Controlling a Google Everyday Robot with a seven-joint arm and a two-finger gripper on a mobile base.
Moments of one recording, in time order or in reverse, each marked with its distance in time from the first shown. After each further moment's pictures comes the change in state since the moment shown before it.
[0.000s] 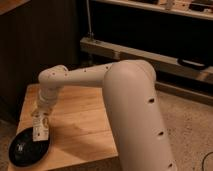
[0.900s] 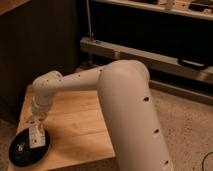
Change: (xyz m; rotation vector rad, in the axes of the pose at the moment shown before) arm 0.014 0.021 0.024 -0.014 0.004 -0.098
